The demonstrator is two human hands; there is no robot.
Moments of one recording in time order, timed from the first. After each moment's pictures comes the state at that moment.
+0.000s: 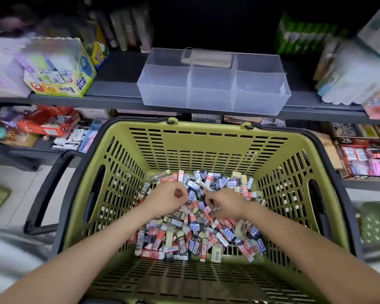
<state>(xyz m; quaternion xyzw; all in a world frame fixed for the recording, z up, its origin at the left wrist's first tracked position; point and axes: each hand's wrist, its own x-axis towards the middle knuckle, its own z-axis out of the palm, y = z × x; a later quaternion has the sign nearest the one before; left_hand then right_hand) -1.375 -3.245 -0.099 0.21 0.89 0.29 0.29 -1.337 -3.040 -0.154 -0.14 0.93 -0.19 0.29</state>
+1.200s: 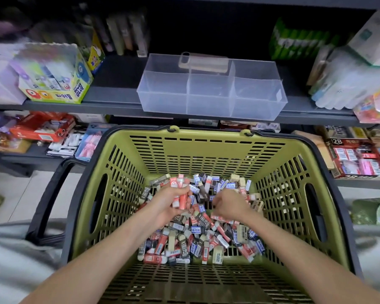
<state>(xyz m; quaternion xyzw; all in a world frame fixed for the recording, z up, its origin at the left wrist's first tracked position) -1.378 -3.235 -0.095 -0.24 0.52 0.70 0.42 -1.332 -3.055 -0.125 0.10 0.92 -0.24 0.29</state>
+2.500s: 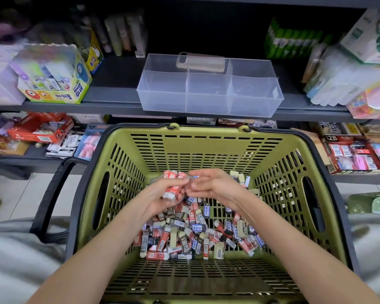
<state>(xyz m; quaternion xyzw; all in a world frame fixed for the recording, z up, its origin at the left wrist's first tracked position) -1.395 -3.252 -0.084 -0.21 0.51 0.69 0.47 -1.351 -3.080 -0.079 0.17 0.60 -0.73 0.27</state>
